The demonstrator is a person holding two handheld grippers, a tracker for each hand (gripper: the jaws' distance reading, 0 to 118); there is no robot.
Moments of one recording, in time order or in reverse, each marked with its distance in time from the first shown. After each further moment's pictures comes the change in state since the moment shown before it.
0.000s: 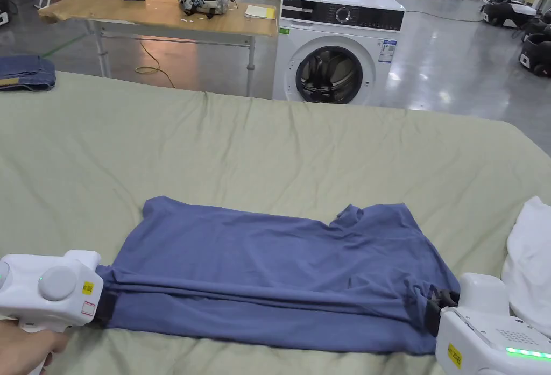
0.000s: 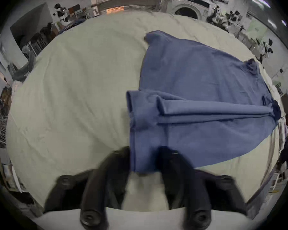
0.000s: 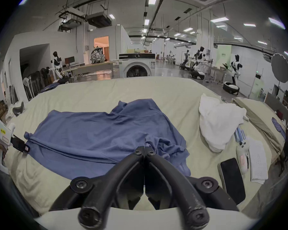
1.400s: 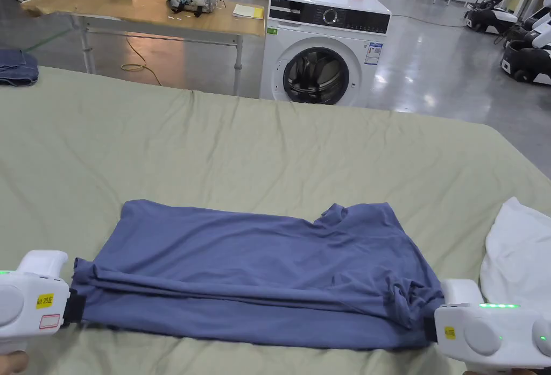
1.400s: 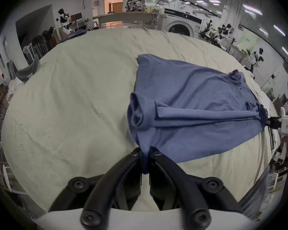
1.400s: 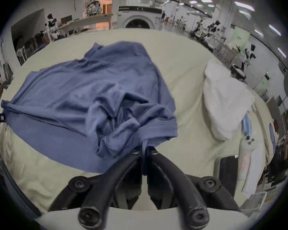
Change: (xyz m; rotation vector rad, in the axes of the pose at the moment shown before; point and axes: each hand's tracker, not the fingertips) left arm -0.021 -0.023 0.033 0.158 -0.078 0.016; right arm 0.057 -0.001 -0.075 -0.380 -0.029 0.143
